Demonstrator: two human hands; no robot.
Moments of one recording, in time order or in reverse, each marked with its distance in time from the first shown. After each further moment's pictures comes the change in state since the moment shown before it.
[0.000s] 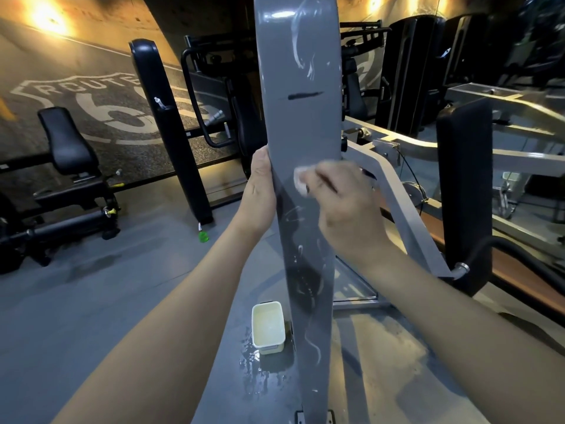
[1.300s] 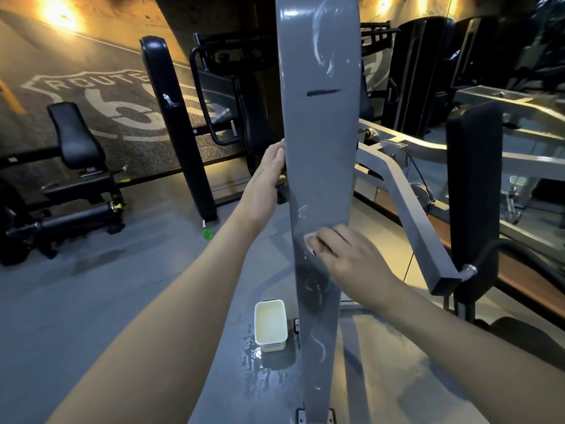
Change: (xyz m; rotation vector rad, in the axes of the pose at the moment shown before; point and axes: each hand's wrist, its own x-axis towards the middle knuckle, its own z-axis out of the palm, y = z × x) left_hand -0.004 0.013 -0.018 -0.021 -0.074 -0.037; right_hand -0.079 0.001 0.020 -0.080 -0.361 -0.248
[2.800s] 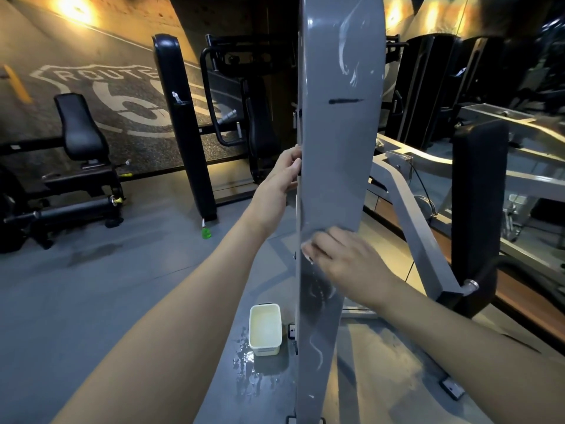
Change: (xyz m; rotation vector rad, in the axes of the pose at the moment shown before) left_hand 0.003 -0.004 -0.004 -0.120 -0.055 0.000; right_hand 0.029 -0.006 -0.014 -0.026 0.019 -0.131
